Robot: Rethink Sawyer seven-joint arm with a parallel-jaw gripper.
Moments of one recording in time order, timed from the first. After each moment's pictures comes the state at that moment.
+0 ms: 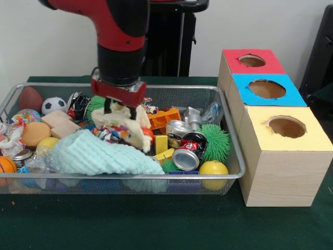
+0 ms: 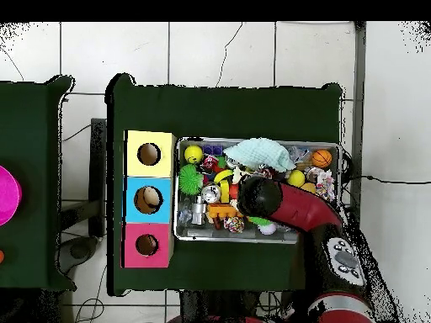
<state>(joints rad) -0.34 -0.51 -0.09 1.64 -0.04 0.40 1.80</state>
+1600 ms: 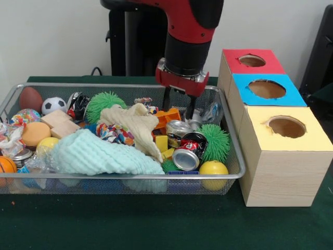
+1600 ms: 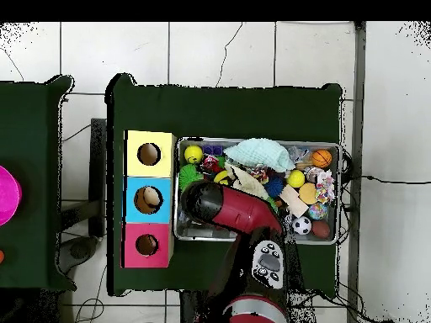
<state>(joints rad) -0.06 -0.50 -0.21 1.71 0.20 0.44 1.80</state>
